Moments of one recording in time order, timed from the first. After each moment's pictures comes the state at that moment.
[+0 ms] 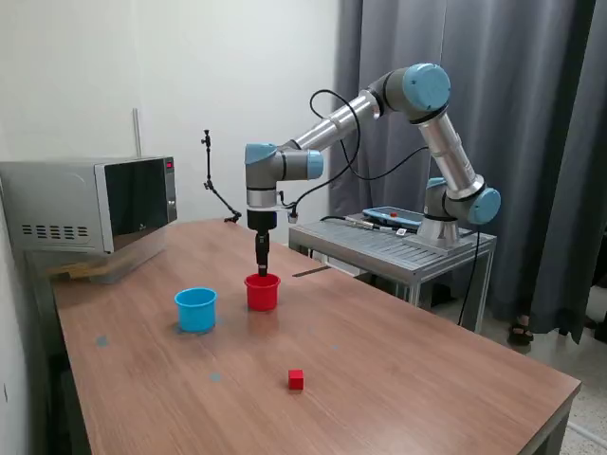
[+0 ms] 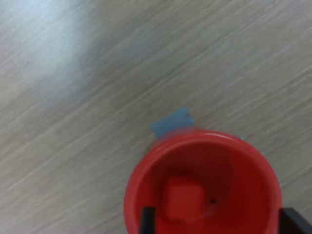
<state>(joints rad) -0.33 -0.90 1.44 -2.10 -1.56 -2.83</state>
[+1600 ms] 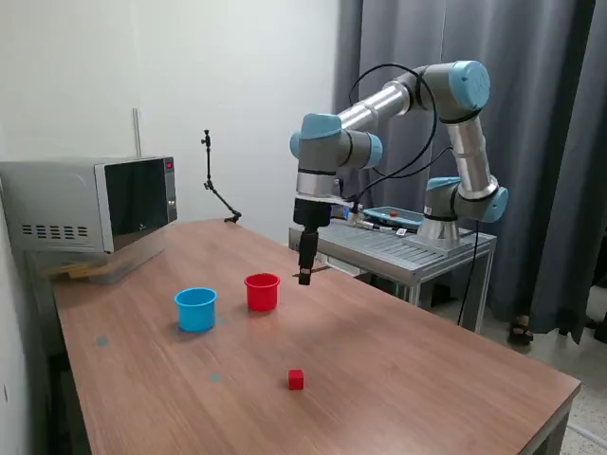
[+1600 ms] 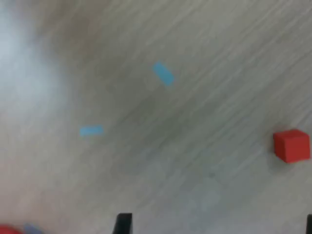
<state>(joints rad) -0.01 -0.91 1.31 -2.05 -1.56 -2.33</state>
